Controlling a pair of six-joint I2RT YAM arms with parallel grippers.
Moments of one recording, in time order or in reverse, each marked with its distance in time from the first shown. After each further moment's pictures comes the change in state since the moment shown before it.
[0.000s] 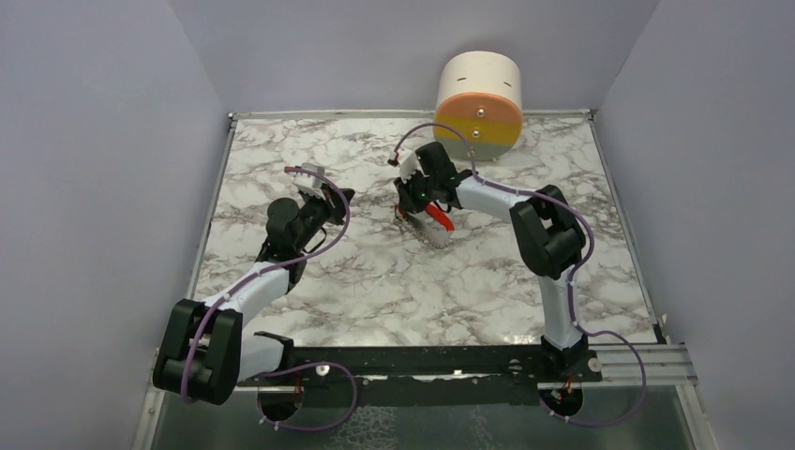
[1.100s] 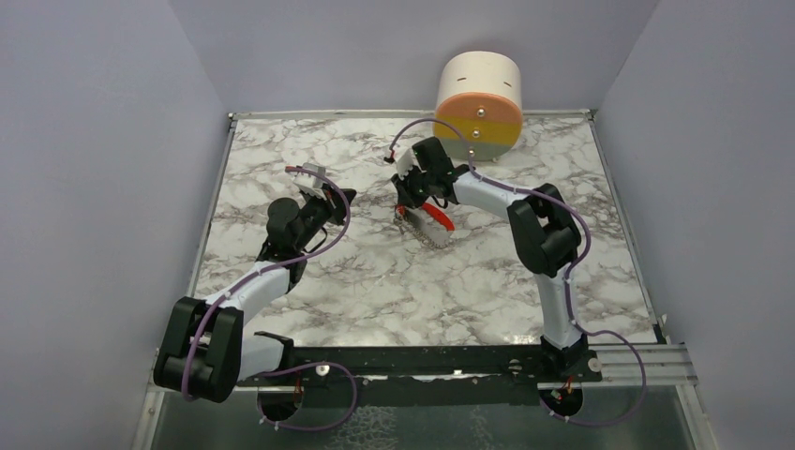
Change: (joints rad) left arm 0.000 0.011 0.000 0.018 0.022 -0.007; right arm 0.000 0.034 0.086 -0.053 0.026 -0.076
